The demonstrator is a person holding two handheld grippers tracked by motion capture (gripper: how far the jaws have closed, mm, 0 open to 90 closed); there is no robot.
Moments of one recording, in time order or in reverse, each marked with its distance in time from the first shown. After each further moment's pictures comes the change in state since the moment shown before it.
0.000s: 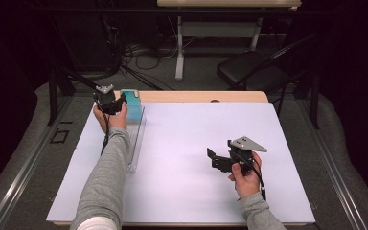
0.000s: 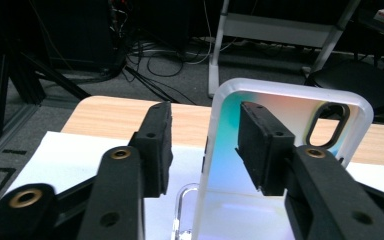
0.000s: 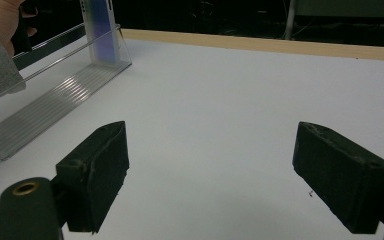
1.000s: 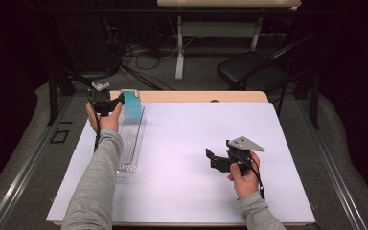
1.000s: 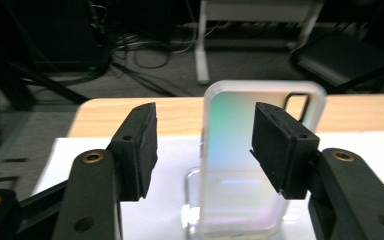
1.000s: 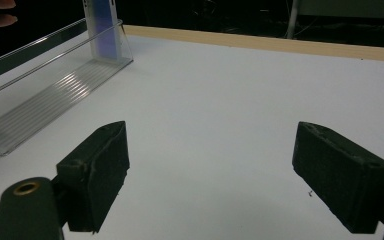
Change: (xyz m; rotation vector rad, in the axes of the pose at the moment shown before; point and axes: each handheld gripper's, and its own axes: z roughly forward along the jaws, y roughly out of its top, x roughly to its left) left arm 0.008 0.017 -0.028 0.072 -0.057 0.120; right arm 0.002 0.000 0.003 0.008 0.004 -0.017
